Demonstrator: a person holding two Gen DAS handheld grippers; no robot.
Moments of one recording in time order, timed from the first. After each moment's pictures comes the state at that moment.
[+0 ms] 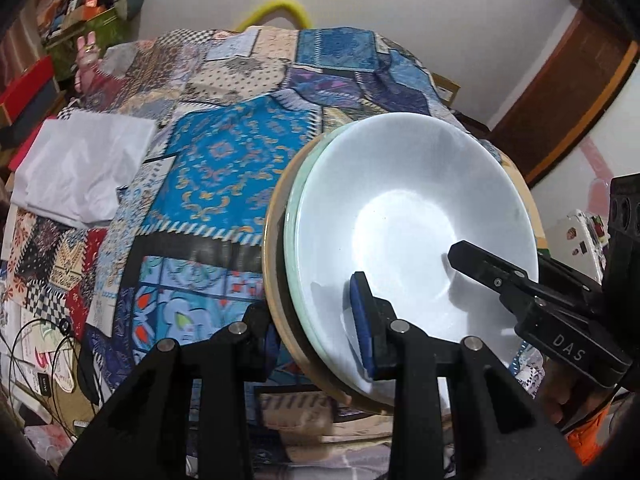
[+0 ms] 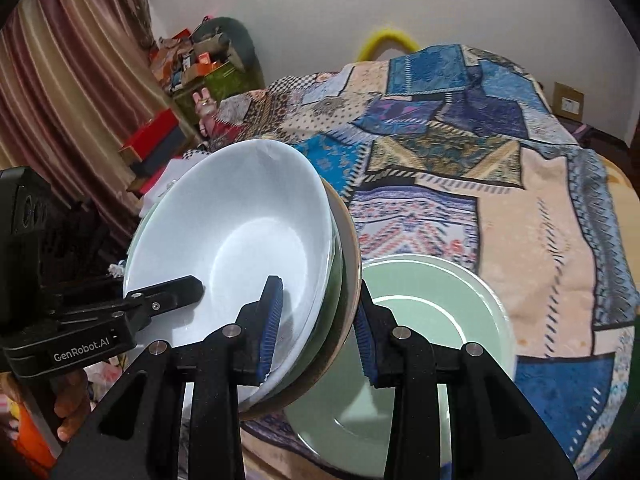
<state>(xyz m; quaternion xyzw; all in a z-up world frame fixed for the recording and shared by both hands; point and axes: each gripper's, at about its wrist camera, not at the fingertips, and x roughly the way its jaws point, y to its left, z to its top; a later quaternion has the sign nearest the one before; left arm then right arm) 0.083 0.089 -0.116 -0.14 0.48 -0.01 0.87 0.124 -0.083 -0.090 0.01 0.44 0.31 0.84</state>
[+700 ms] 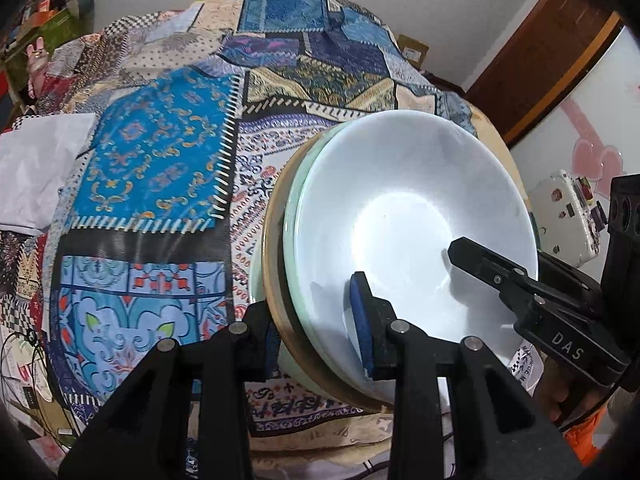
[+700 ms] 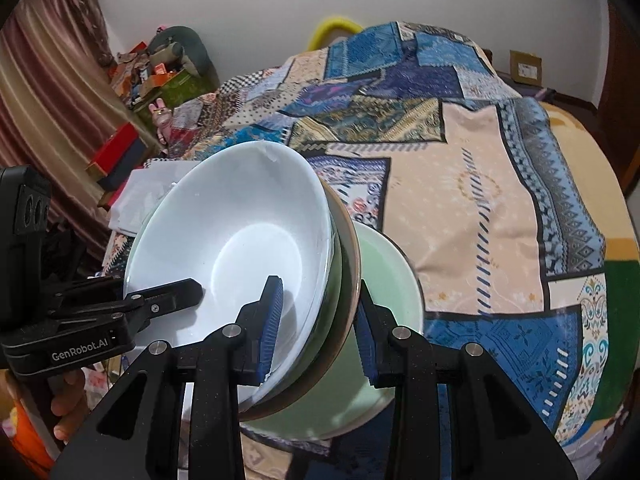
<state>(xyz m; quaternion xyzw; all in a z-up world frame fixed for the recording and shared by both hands) 0.118 0.014 -0.148 -0.12 0.53 -0.07 0.84 0.131 -0.158 -0.116 0.03 0.47 0.25 0.84</state>
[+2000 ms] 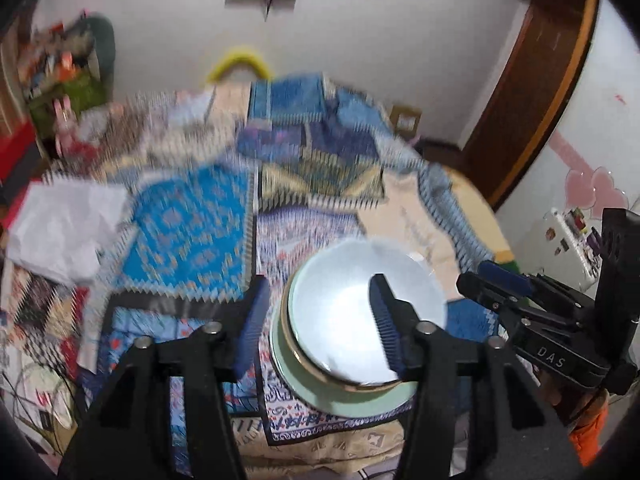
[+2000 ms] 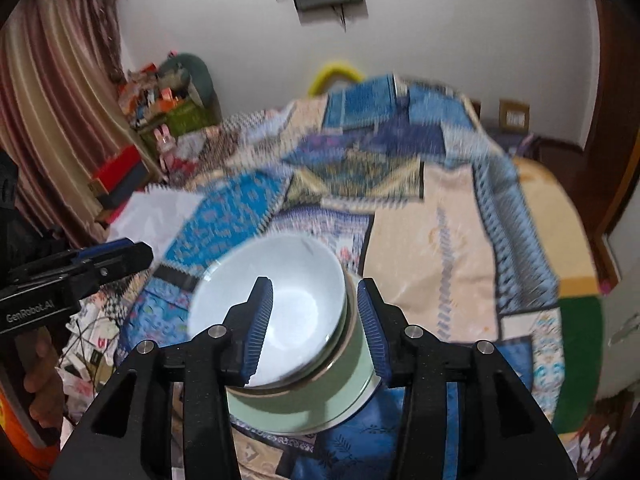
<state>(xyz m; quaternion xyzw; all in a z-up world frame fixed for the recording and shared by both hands) 0.069 0.022 -0.053 -0.09 0.38 -0.04 0.92 0.100 -0.172 -0.052 0.01 0.38 0.24 0.89</state>
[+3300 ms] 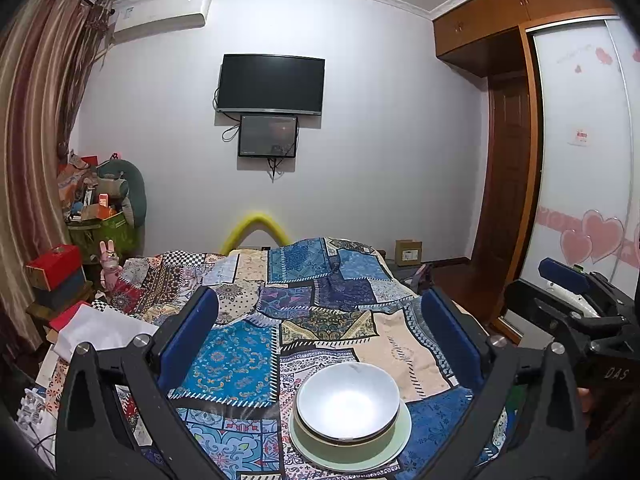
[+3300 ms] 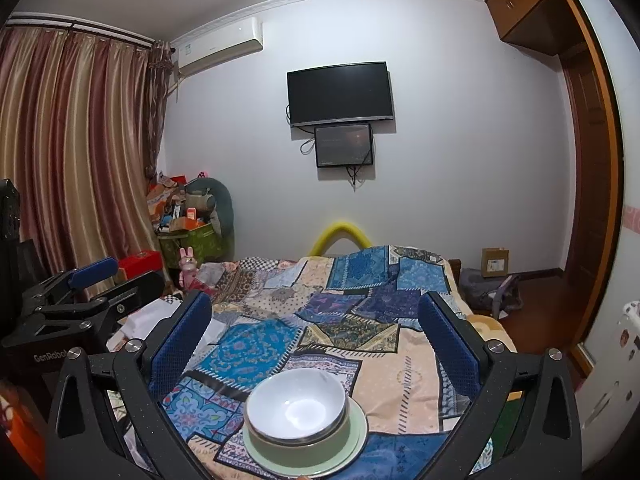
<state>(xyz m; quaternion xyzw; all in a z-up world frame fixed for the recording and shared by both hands) -0.054 -0.009 0.057 -0.03 0.12 0.00 0.99 -0.003 -0.193 0.062 0.01 0.12 0.24 0.96</state>
